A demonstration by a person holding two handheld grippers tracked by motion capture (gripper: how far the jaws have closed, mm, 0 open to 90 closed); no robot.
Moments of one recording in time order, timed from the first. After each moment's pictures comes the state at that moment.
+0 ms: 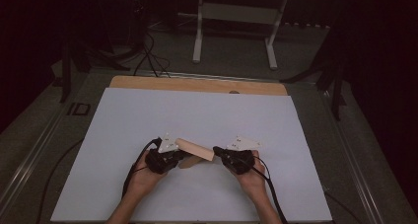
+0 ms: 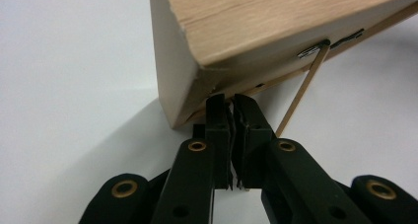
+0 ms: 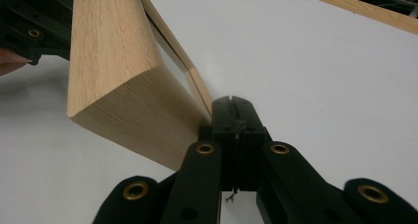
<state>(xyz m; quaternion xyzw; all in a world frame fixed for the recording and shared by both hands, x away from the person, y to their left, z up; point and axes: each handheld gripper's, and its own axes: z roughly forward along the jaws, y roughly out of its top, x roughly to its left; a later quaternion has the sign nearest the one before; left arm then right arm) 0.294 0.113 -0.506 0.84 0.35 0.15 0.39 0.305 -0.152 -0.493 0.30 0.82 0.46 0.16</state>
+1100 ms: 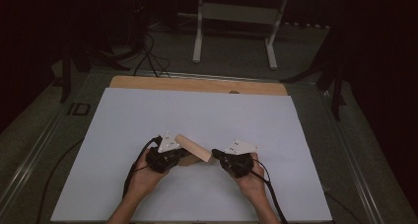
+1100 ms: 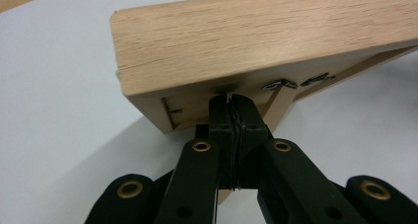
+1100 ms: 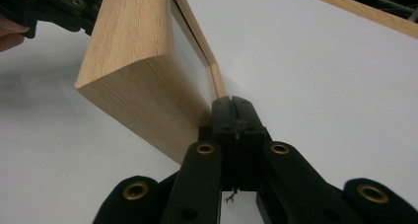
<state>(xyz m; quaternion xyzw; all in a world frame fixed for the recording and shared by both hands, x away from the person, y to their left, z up) 0.289 0.109 -0.490 0.83 0.34 0.16 0.41 0.296 -0.148 -0.492 0.28 0.83 0.45 0.17</state>
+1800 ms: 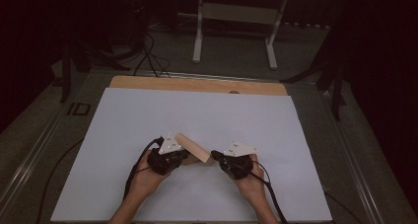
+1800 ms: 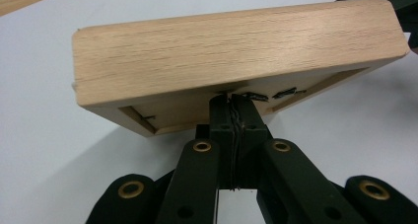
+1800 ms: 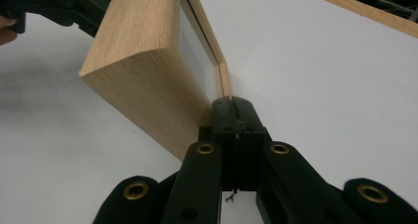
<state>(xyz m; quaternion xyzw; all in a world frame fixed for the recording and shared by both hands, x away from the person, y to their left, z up) 0.285 0.104 -0.484 0.83 0.33 0.15 0.42 0.291 -0.146 -0.492 0.28 0.83 0.44 0.17</state>
